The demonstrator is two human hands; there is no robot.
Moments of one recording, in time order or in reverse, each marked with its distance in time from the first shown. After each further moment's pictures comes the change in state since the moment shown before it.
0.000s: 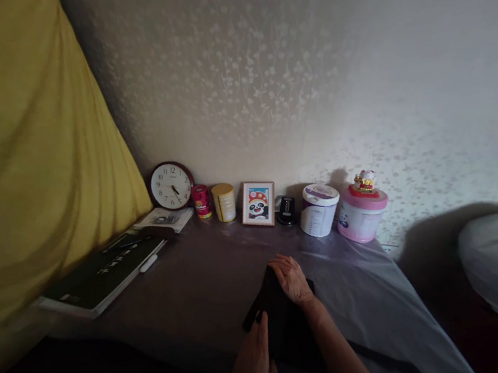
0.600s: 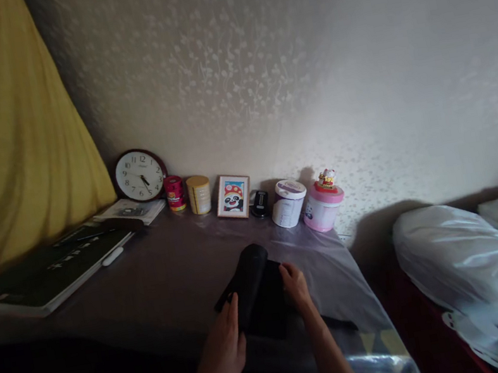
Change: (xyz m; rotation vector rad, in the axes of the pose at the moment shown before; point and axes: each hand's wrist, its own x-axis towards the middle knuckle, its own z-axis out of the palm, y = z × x) left_hand 0.000 -0.015 0.026 -0.055 0.287 0.150; right_hand -0.075 0.002 -0.050 0.173 0.167 0.738
